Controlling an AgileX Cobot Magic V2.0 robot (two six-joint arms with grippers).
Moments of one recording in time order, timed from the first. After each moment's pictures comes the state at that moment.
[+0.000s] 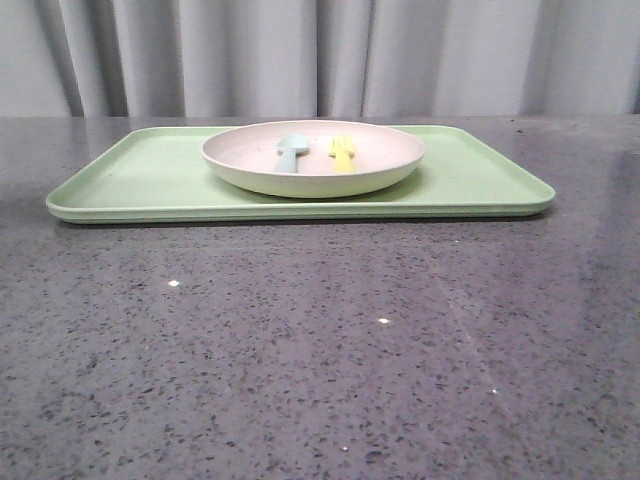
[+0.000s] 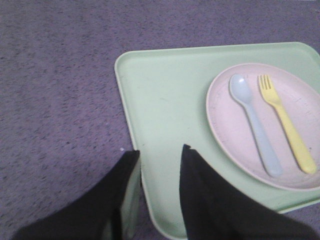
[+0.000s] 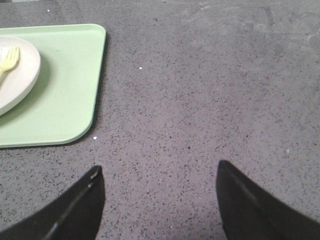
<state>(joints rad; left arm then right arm) -0.14 1.20 -1.13 -0.31 0.67 0.08 0.05 0.54 -0.57 0.00 0.55 0.13</state>
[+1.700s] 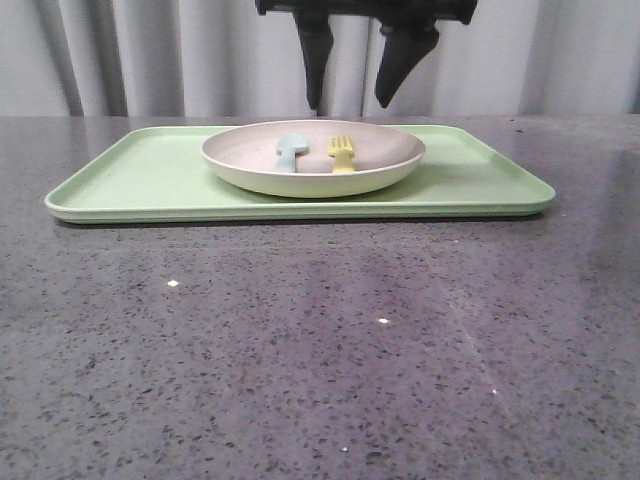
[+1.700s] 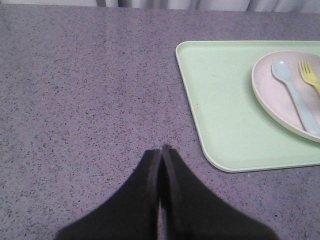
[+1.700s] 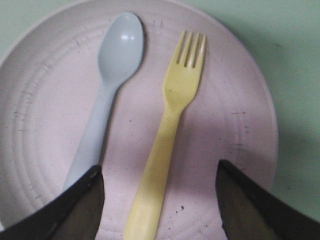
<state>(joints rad) 0.00 0.70 -0.77 -0.23 0.66 0.08 0.57 2.02 -1.99 -0.06 1.14 0.38</state>
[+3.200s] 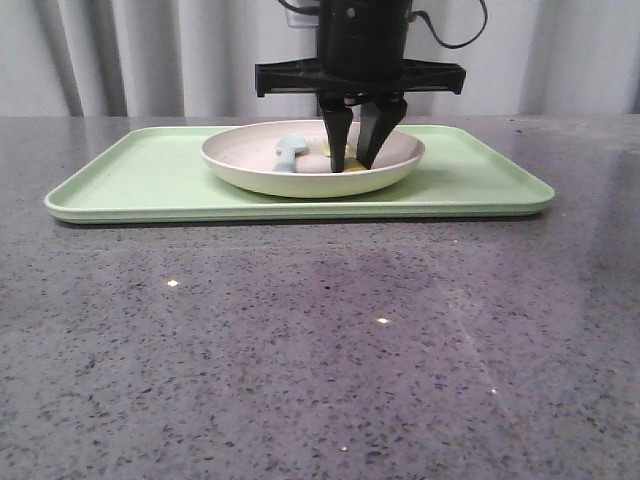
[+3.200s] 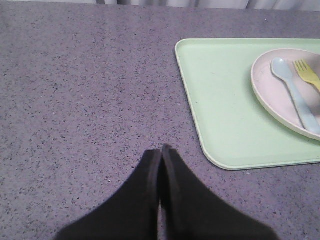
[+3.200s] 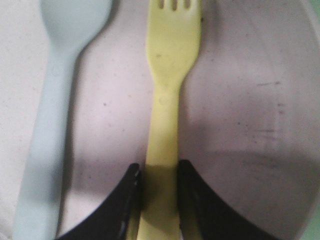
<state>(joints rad) 0.00 0.70 -0.77 -0.23 0.67 0.08 0.57 2.12 -2.00 -0.04 1.20 0.42</state>
